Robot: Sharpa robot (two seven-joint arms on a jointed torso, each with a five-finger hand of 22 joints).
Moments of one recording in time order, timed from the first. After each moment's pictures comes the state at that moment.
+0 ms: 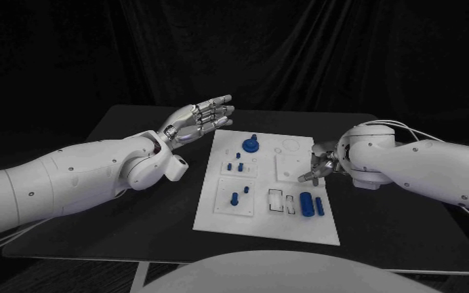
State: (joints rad) left arm 1.12 -0.81 -0.21 1.40 -0.35 0.01 0.68; left_hand 1.55 0.22 -0.23 0.28 0.49 0.19 0.10 0.03 0.03 0.16 0.24 0.39 0.05 0.14 0.24 0.17 0.04 0.11 0.20 0.29 0.11 0.25; right arm 1.19 -0.84 -0.21 1.54 -1.25 0.23 -0.59; right_hand 1.00 -0.03 0.11 0.28 0.20 1.19 0.02 0.26 0.35 1.47 -0.04 1.57 1.31 1.47 -0.10 1.56 1.31 0.05 1.47 0.01 1.44 1.31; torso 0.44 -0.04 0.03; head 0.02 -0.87
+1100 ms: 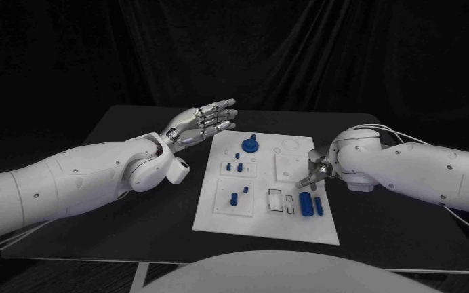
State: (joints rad) left arm 1.11 -0.79 -0.21 1.38 -0.35 0.05 0.68; left_hand 1.59 0.21 -0.21 0.28 0.51 0.20 0.10 0.03 0.03 0.16 0.24 0.39 0.05 0.14 0.24 0.17 0.03 0.11 0.18 0.29 0.11 0.23; right arm 1.16 -0.79 -0.21 1.48 -1.25 0.28 -0.63; right_hand 0.96 -0.05 0.10 0.27 0.20 1.11 0.04 0.24 0.47 1.47 -0.04 1.57 1.31 1.47 -0.10 1.55 1.31 0.05 1.47 0.01 1.42 1.31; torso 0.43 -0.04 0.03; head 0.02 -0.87
